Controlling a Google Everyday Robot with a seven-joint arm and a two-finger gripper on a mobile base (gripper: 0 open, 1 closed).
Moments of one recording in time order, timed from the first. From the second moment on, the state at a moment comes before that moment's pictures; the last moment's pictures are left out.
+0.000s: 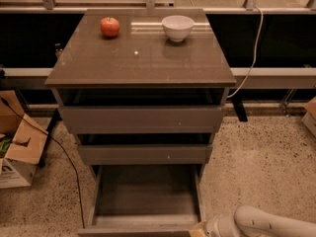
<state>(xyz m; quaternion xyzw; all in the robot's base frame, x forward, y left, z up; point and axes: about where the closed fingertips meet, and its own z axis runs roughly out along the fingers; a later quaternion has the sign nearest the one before) 0.389 -0.162 0.273 -0.29 0.89 0.30 0.19</state>
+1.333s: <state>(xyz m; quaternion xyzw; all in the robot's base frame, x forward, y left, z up) 0.399 -0.155 0.197 -0.24 0.88 0.35 0.19</state>
